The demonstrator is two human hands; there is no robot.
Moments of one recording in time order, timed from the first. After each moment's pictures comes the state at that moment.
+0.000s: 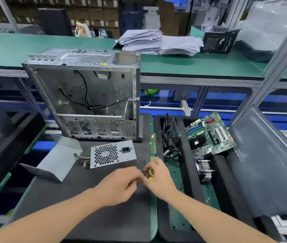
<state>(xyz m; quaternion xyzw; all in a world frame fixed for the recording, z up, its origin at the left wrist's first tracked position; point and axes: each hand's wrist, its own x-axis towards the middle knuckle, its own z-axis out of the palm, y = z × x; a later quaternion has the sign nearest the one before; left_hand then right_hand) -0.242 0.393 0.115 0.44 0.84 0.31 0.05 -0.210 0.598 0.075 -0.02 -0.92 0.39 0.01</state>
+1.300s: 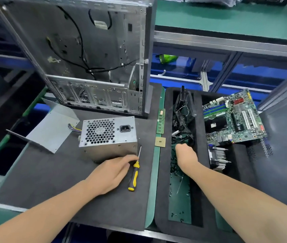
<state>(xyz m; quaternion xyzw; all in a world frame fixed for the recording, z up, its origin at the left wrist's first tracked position) -0.245 0.379 0.029 0.30 0.90 0.29 0.12 -0.283 0.696 -0.007 -0.08 -0.98 0.02 -0.19</state>
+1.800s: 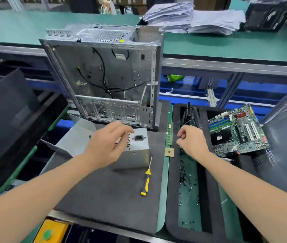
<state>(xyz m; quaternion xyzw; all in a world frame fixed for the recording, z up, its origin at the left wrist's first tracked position) -0.283 0.354 0.166 0.36 0.87 0.26 -0.22 -0.299 0.670 0.121 -0.10 -0.94 0.33 0.01</state>
